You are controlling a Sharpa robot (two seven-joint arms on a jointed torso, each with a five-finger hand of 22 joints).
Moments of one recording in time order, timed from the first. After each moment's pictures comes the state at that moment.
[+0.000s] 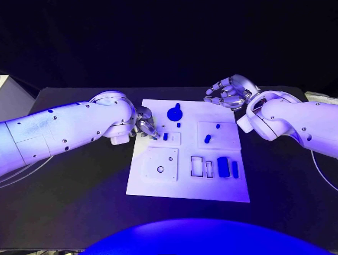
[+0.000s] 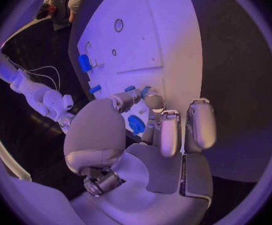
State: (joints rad) left arm 1.25 -0.62 -0.08 1.36 -1.06 0.21 -0.55; left_hand 1.05 -0.15 0.78 0.12 0.05 0.87 0.04 0.72 0.94 1.23 -0.02 1.09 0.72 1.47 -0.09 1.55 1.31 0.07 1.39 0.04 1.40 1.30; right arm 1.28 -0.82 -0.15 1.43 -0.79 -0.46 0.03; right_hand 1.34 -0.17 0.27 0.29 0.18 0.87 0.16 0.23 0.35 1.37 0.08 1.35 1.31 1.46 0.00 1.53 1.31 0.03 1.47 0.10 1.36 1.31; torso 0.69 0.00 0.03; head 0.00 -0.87
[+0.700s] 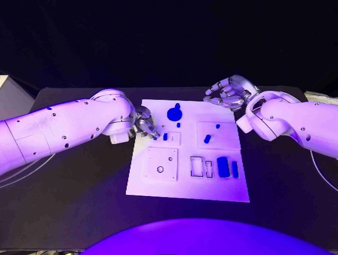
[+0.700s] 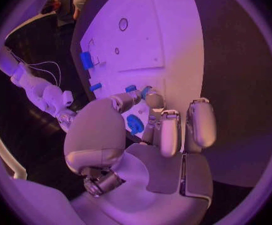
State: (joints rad) left arm 1.26 -0.61 -0.07 1.34 -1.01 0.23 -0.56; left_hand 1.04 -0.15 0.80 0.13 0.06 0.86 0.05 0.71 0.94 1.22 -0.02 1.08 0.71 1.47 -0.08 1.54 1.31 0.07 1.38 0.04 1.40 1.30; right arm 1.28 -0.82 -0.15 1.42 -0.79 -0.46 0.03; right_hand 1.34 -0.17 0.27 0.29 0.18 0.87 0.16 0.23 0.35 1.37 0.08 1.35 1.31 1.46 0.00 1.53 1.31 0.03 1.47 0.10 1.36 1.31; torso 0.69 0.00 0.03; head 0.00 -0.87
